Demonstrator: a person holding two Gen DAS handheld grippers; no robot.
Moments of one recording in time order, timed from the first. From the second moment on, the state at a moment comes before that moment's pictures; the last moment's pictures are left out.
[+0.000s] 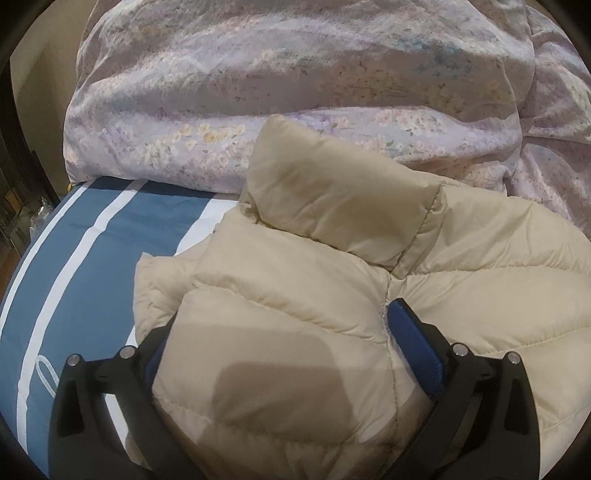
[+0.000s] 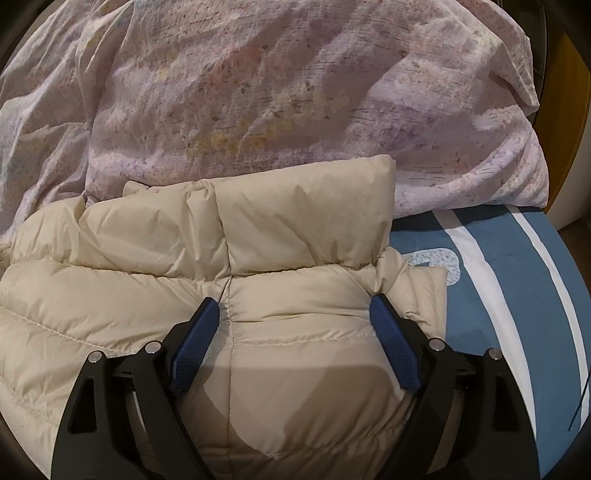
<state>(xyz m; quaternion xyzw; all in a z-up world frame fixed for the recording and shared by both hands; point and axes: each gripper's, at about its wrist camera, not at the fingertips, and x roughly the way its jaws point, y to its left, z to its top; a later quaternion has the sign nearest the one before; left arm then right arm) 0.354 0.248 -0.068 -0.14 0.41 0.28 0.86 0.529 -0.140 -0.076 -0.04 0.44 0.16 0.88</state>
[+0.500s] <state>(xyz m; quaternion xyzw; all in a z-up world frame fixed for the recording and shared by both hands) 0.356 0.253 -0.070 -0.15 0.41 0.28 0.85 0.533 -0.136 -0.079 -0.03 0.45 0.16 0.88</state>
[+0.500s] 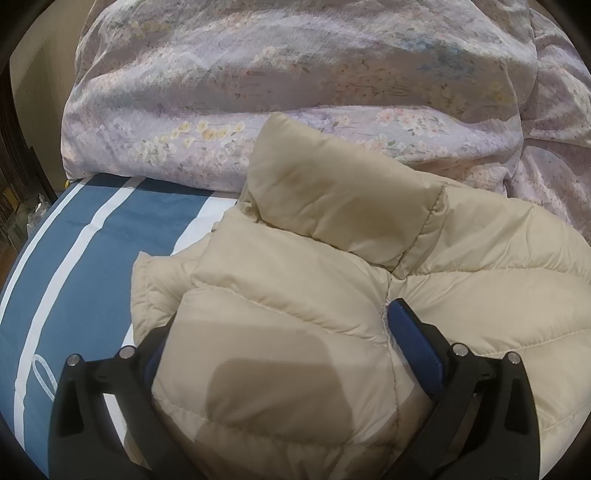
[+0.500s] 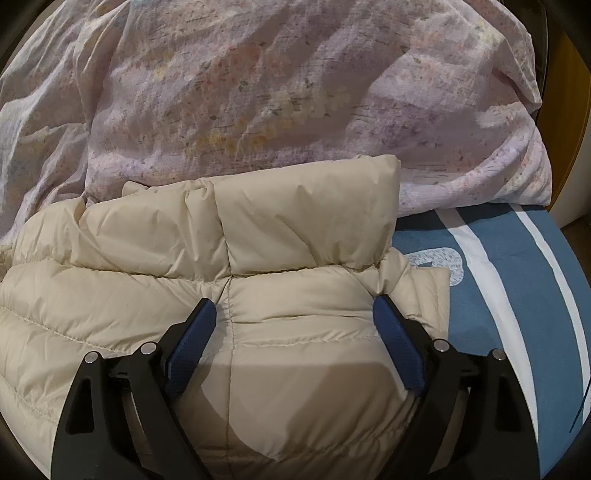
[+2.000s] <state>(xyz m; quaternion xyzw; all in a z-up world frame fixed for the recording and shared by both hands) 0.163 0.250 -0.043 -0.40 0.36 0.18 0.82 0.402 -0.276 -0.050 0.26 0.50 0.26 0.79</state>
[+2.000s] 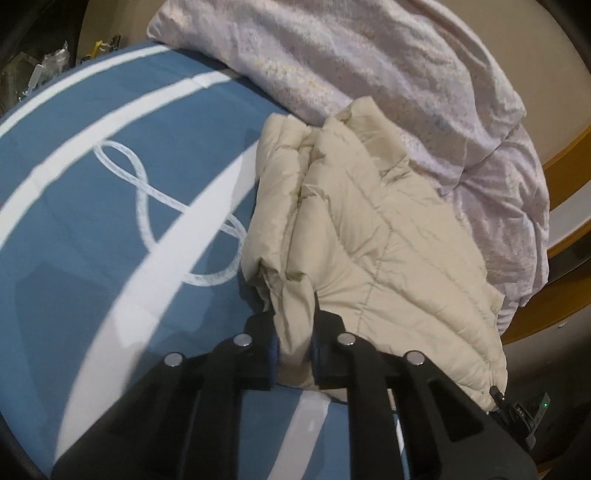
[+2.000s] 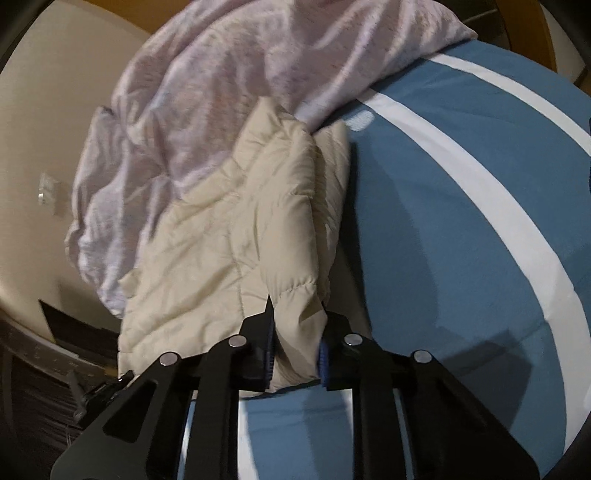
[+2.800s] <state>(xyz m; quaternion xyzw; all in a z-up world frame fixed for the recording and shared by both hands) 0.040 0.260 -0.030 -0.38 0.36 0.17 0.83 0.294 -0.273 -0.043 0.19 0.51 0.29 0.79</state>
